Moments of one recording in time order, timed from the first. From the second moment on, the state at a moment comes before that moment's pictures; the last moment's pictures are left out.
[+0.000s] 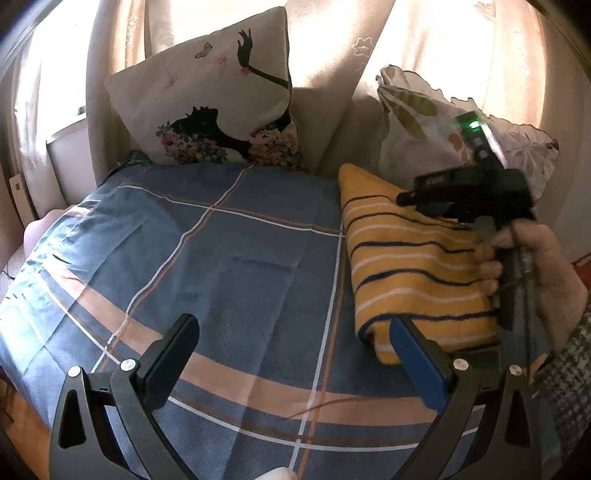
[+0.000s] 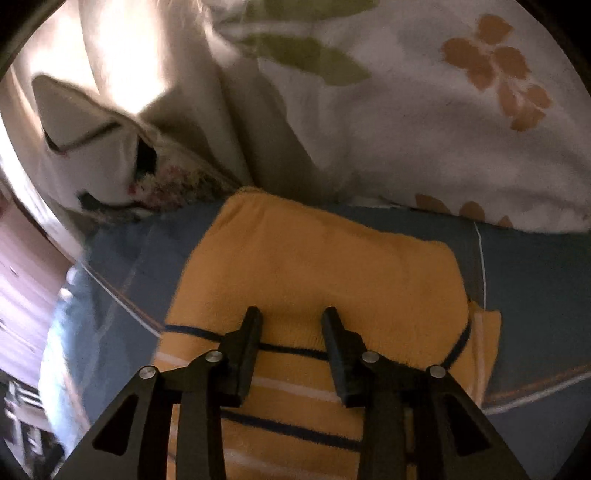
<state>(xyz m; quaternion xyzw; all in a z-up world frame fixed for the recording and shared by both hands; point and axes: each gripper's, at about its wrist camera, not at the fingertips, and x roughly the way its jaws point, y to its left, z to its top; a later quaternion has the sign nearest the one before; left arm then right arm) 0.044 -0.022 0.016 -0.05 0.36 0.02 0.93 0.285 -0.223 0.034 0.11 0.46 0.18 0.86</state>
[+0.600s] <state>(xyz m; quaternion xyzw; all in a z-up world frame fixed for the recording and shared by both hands) 0.007 -0.041 0.022 -0.03 0.34 0.00 0.94 0.054 -0.299 0.034 0.13 0.41 0.07 0.90</state>
